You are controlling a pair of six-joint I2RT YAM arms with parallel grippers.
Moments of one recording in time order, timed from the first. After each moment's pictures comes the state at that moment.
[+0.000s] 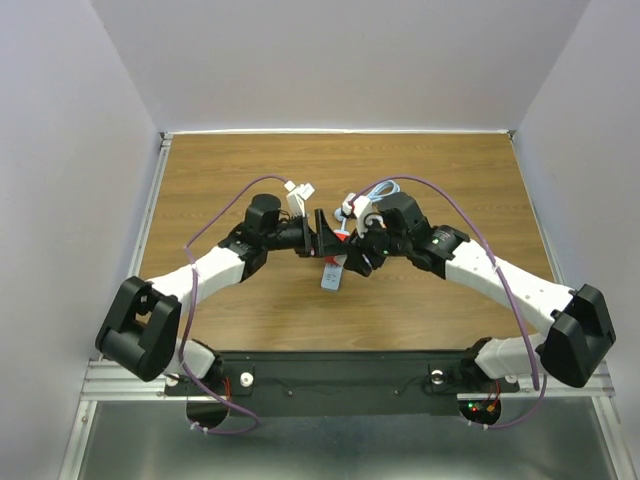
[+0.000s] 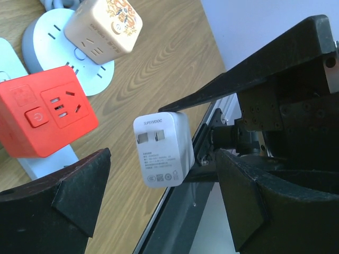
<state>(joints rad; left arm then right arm) -0.54 1.37 0.75 0.24 0.70 -0.71 0.74 1.32 1.01 -0.37 -0.30 -0.11</state>
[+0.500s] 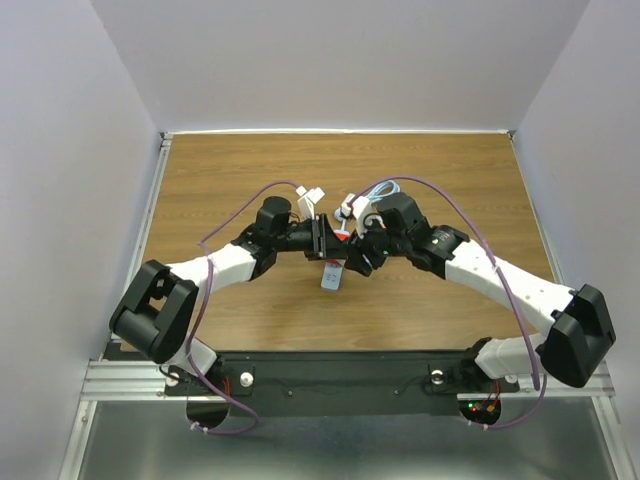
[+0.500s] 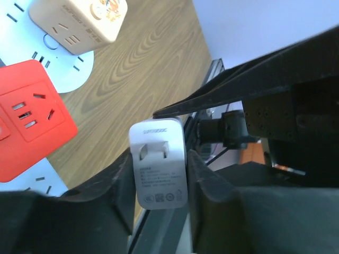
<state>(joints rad) -0.58 1.48 0.75 0.36 0.75 -0.80 0.74 1.32 1.02 -0.38 -0.29 -0.13</state>
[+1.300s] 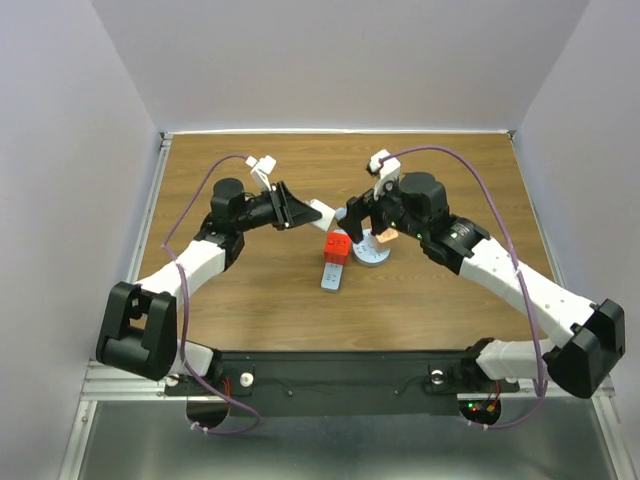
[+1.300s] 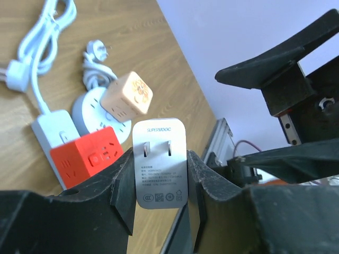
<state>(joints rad) -0.32 1.37 0.76 0.45 0.79 -0.80 0.70 1.24 1.10 -0.22 -0.05 0.07</state>
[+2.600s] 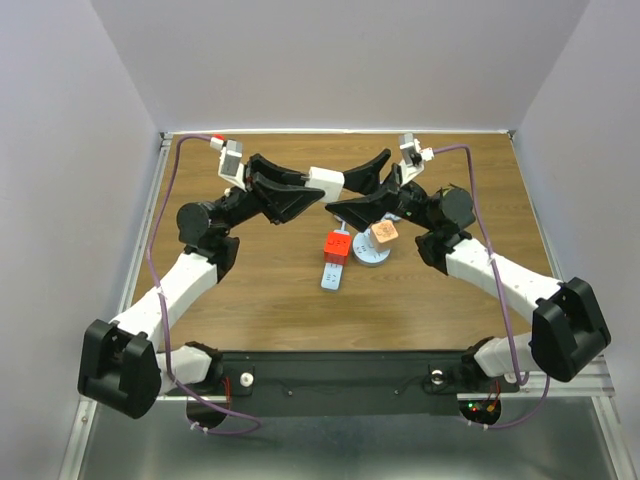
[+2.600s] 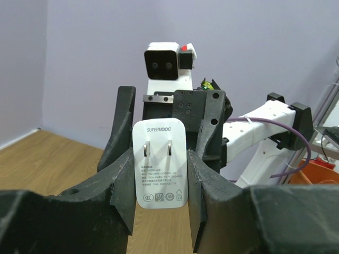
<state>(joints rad) -0.39 1.17 0.79 1.11 0.80 -0.88 0.59 1.36 0.90 1.04 -0.66 0.67</state>
